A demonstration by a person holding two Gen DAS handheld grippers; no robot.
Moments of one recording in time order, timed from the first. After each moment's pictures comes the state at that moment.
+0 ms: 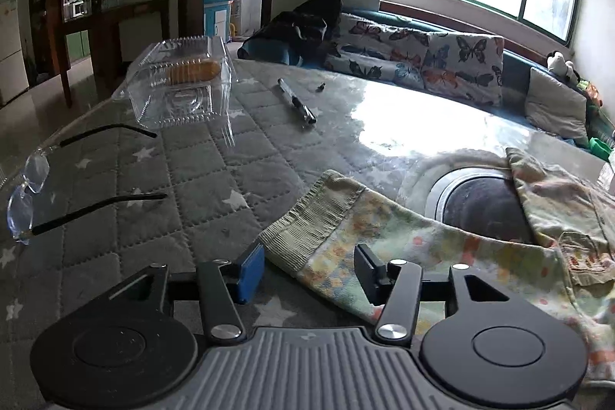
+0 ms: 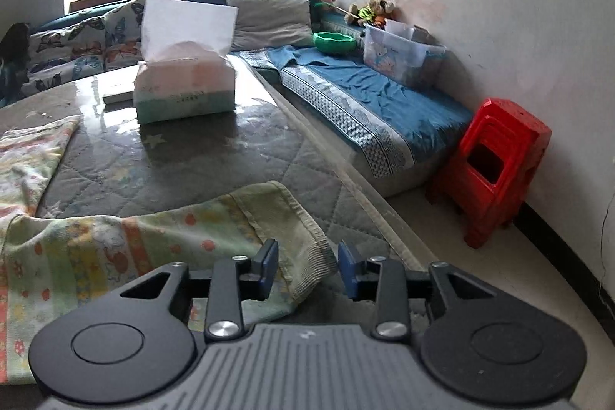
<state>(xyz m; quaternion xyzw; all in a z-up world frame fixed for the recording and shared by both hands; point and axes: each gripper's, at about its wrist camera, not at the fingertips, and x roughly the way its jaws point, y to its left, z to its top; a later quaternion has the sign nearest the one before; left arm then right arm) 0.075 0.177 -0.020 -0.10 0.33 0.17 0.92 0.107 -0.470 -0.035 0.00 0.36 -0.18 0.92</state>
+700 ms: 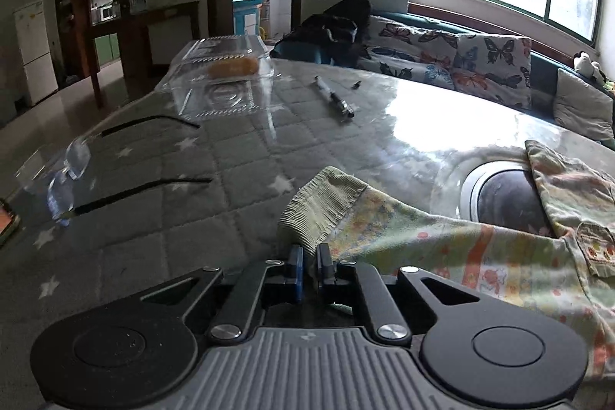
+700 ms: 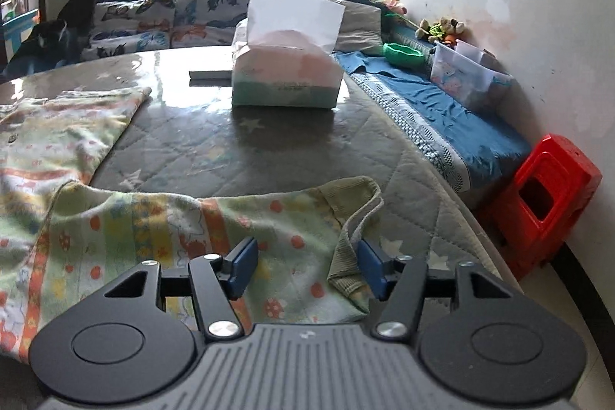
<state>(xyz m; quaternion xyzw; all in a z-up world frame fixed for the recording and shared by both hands) 0.049 0.180 -0.022 -0.09 0.32 0.22 0.92 0.113 -0.424 -0.042 -0.05 0.37 -0.08 0.92</state>
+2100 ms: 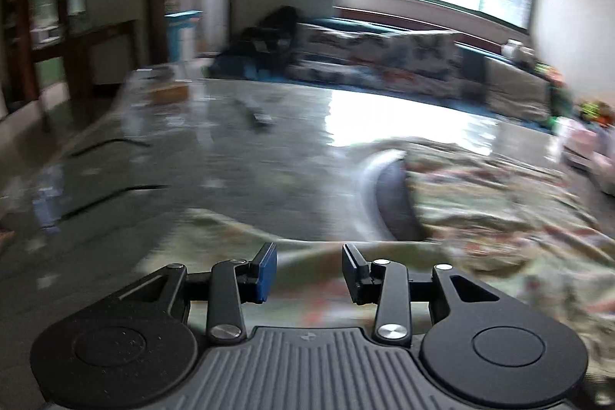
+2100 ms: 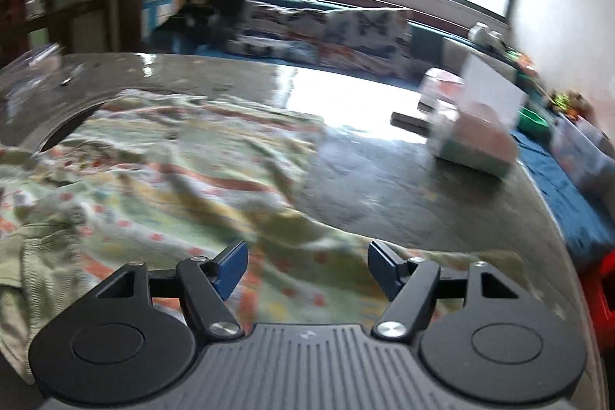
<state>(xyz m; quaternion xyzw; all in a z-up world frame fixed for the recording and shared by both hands) 0.001 0.123 0.016 -0.07 0.32 0.10 0.94 0.065 -0.304 -0.014 -0.12 0.34 0.14 0.92</state>
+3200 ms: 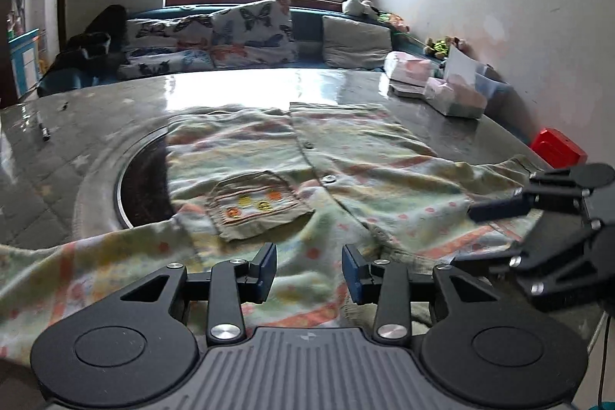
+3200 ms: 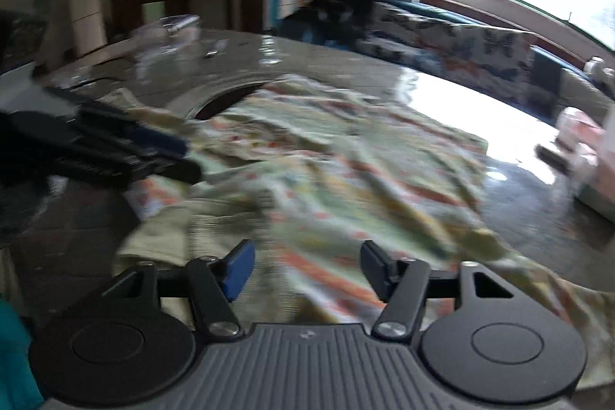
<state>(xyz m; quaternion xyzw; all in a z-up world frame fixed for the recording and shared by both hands) 0.020 0.000 0.000 -0.02 0.34 -0.14 0.93 0.012 -0.219 -0.016 -0.15 0.34 0.33 0.87</state>
